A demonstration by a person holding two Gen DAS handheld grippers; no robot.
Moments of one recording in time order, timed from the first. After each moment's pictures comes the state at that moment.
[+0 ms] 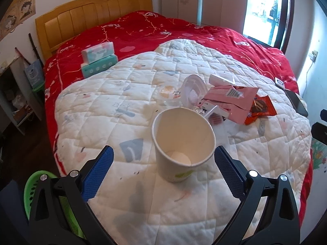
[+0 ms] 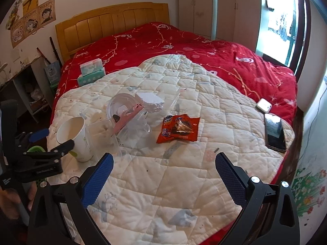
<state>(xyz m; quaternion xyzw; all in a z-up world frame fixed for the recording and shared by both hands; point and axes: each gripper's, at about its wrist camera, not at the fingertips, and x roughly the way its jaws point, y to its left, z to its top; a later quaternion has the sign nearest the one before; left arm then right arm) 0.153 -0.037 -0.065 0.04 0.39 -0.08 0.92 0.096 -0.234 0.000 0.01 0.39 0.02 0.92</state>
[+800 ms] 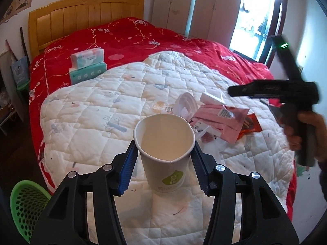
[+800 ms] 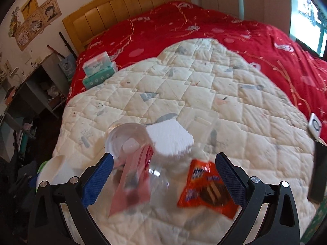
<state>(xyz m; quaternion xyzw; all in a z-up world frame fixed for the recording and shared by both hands) 0.166 -0.011 -0.052 -0.02 0.36 -0.15 0.92 0.278 -0.229 -0.029 0.05 0.47 0.12 0.87</state>
